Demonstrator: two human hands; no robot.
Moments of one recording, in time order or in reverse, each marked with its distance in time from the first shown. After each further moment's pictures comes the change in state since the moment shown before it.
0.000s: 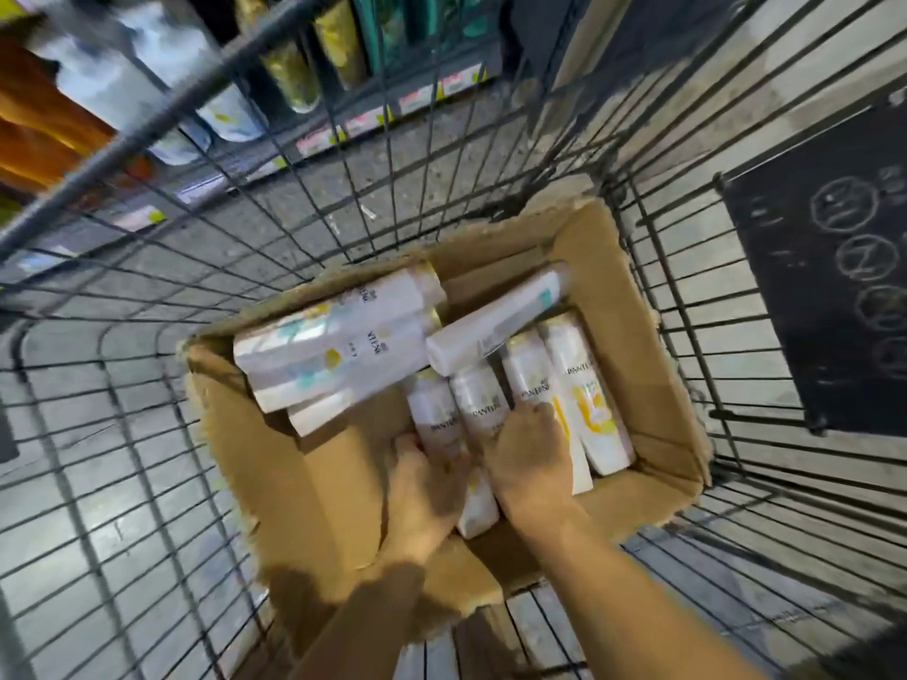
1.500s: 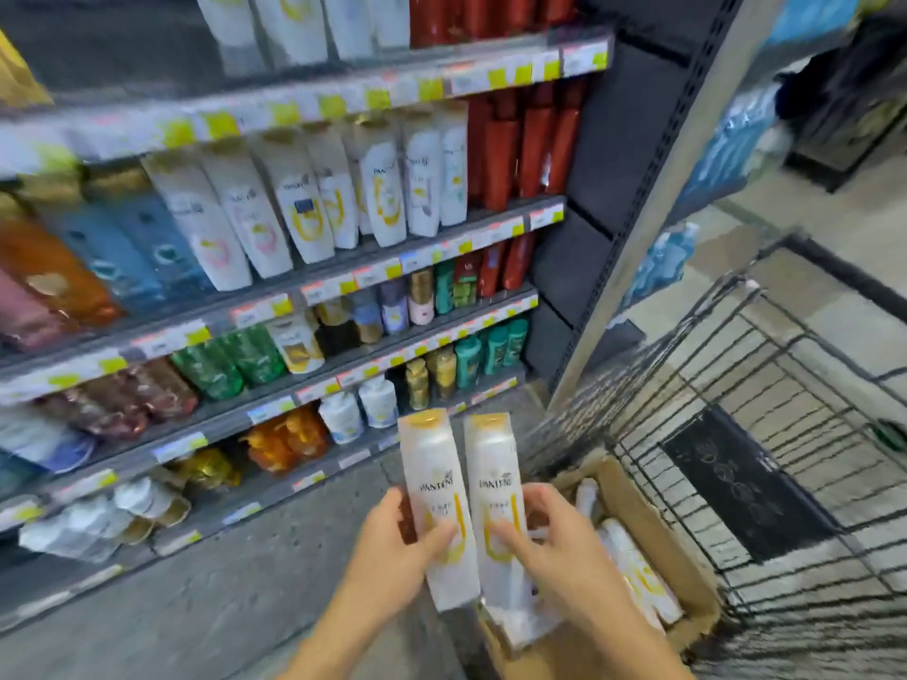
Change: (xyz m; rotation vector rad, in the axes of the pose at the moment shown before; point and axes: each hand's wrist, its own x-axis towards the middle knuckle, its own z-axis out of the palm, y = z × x) left_hand -0.198 0.042 -0.444 -0.484 -0.136 0.515; right_hand -0.252 -0.264 -0.175 0.456 0.100 -0.392
